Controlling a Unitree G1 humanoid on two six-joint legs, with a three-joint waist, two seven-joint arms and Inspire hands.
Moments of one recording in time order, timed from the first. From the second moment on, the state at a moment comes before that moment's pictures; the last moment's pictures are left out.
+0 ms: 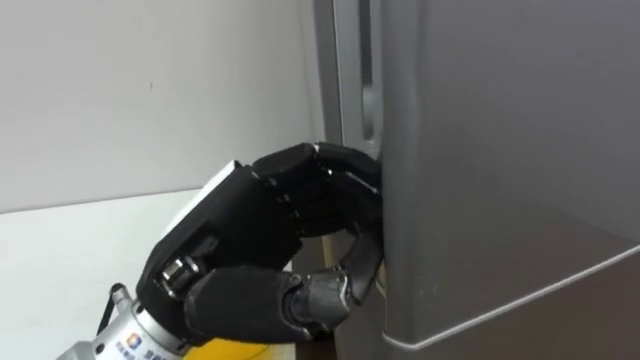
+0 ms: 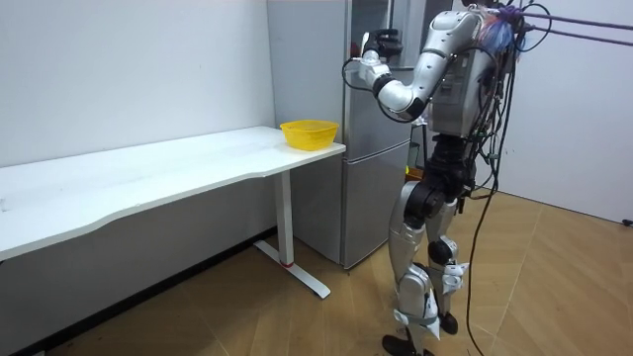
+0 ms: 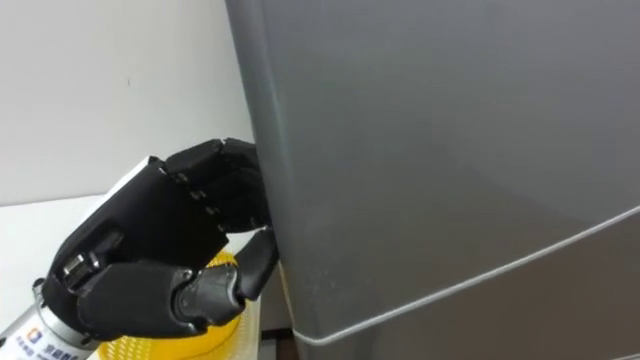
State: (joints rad) left arm -0.17 0.37 -0.08 -0.47 -0.72 0.10 -0.51; right arm 0.06 -0.33 0.05 1.21 -0.40 0.13 0.19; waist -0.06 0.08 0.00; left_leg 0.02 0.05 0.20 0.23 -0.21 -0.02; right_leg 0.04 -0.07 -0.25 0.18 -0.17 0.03
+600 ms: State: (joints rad) left arm -0.33 0.37 -0.34 -0.49 -0.78 0.08 -0.64; right arm 0.01 -0.34 0.08 1.26 -0.39 0.12 0.17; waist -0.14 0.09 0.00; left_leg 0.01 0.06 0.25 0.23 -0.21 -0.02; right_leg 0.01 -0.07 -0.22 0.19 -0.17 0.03
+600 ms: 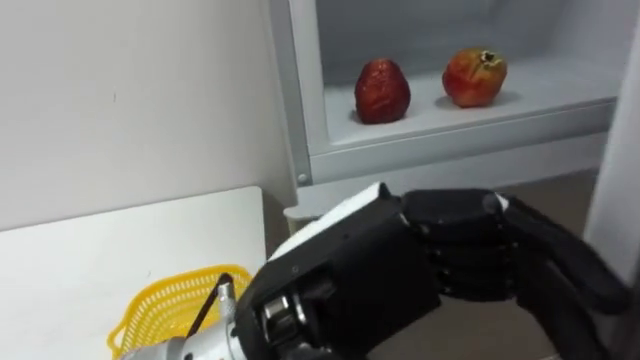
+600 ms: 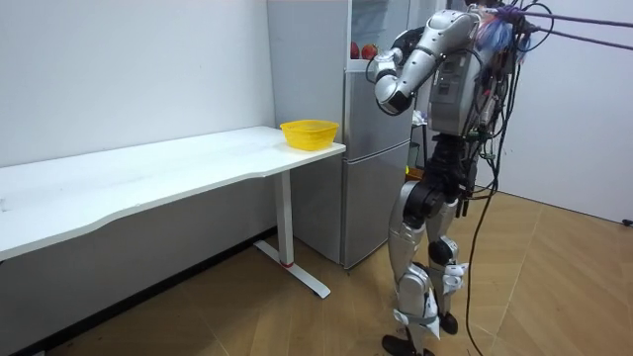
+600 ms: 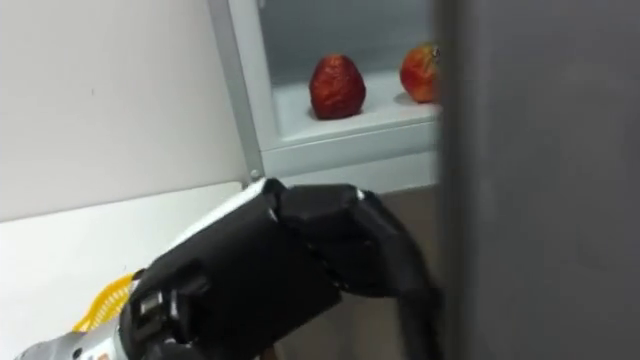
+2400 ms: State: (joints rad) left arm -0.71 0.06 -0.69 -0.33 -0.71 0.13 -0.54; right arm -0.06 -0.34 0.29 1.24 -0.35 0.13 0.15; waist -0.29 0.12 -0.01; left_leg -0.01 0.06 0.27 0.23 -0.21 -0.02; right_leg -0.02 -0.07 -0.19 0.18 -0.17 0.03
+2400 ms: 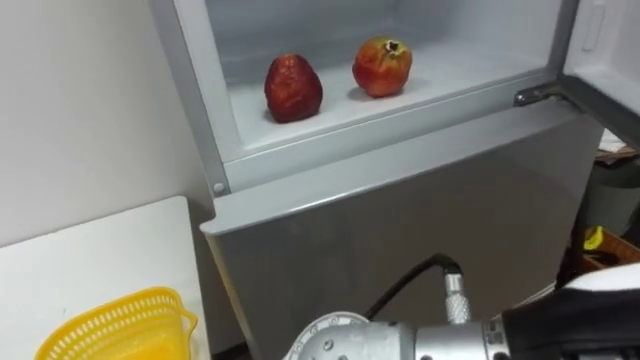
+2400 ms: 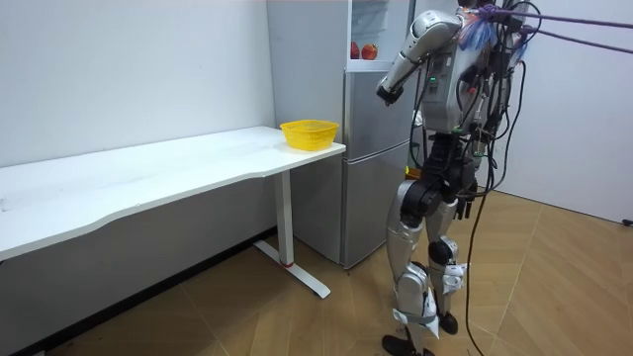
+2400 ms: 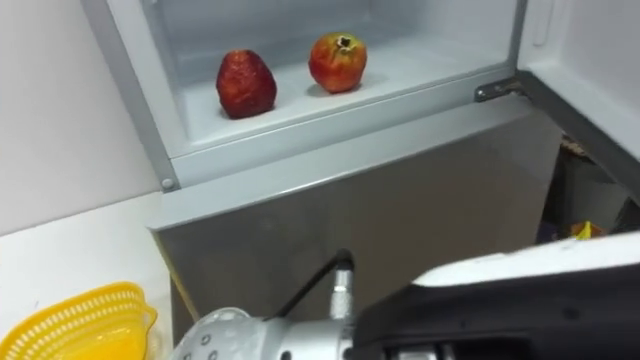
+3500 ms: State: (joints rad) left arm -0.47 0.29 -0.16 -0.53 -0.49 0.12 -0.31; right arm 0.00 -0.32 0.15 1.26 -0.33 0.09 0.10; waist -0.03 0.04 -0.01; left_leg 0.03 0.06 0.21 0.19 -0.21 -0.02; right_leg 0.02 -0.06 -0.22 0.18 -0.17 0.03
